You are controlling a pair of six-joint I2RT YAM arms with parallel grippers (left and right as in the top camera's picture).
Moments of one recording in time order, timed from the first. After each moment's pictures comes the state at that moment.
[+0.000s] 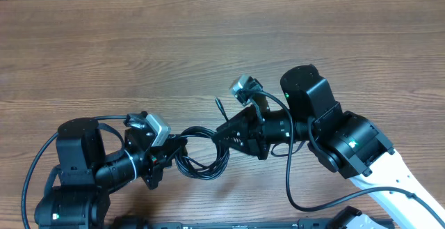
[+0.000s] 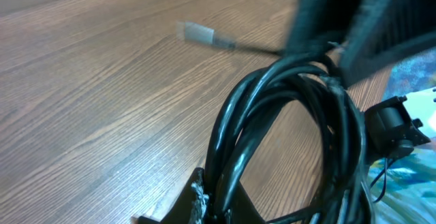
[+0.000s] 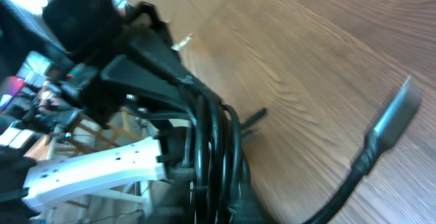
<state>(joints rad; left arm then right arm) 0.02 0.73 0.99 -1.03 0.88 0.36 0.66 1.19 1.23 -0.68 -0.78 0.23</state>
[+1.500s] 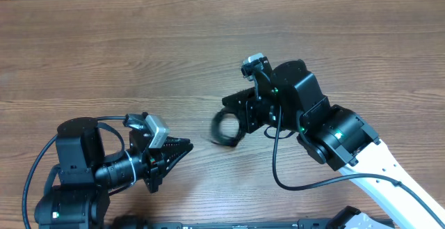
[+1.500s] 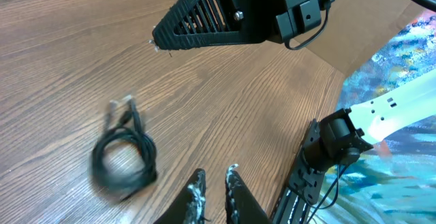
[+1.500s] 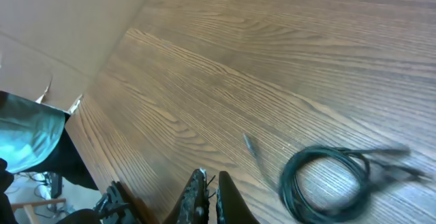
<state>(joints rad) 0.03 0.74 0.98 -1.03 1.02 0.31 0.67 1.25 1.23 -0.61 -0.33 0.41</state>
